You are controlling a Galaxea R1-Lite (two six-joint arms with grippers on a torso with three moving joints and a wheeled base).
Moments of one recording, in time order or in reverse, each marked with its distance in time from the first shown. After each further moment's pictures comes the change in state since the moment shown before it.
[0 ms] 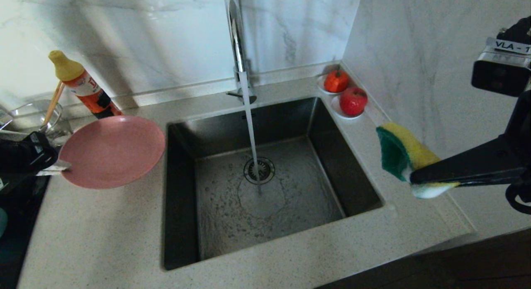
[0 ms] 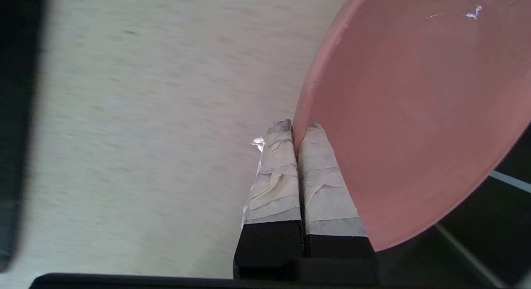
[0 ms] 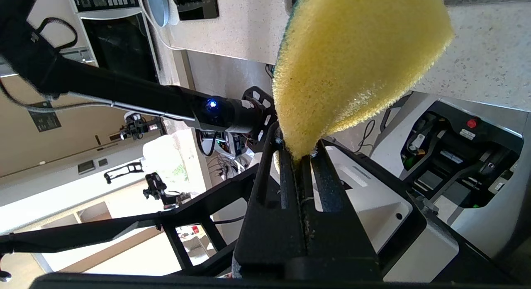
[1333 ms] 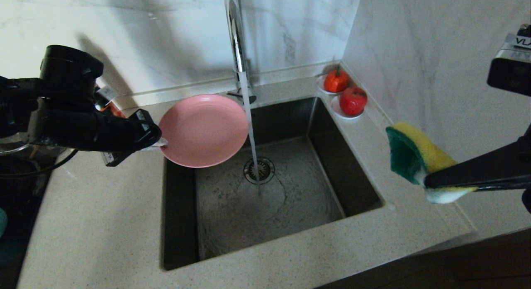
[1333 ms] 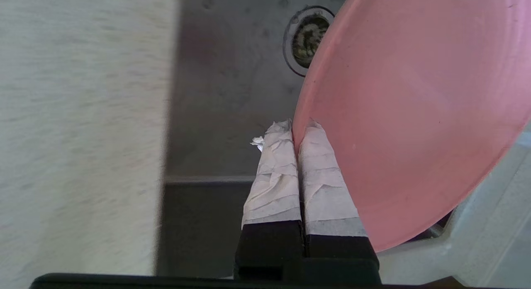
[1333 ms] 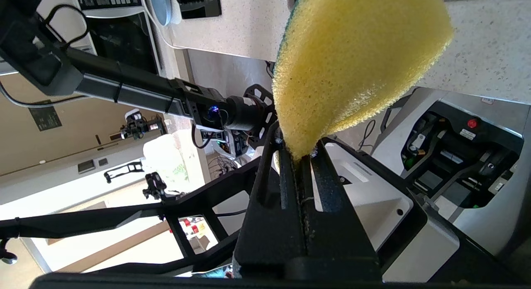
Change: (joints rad) left arm -0.557 0.033 -0.020 -0.177 0.204 -0.281; right arm 0.001 -0.034 0.012 0.012 -0.001 0.001
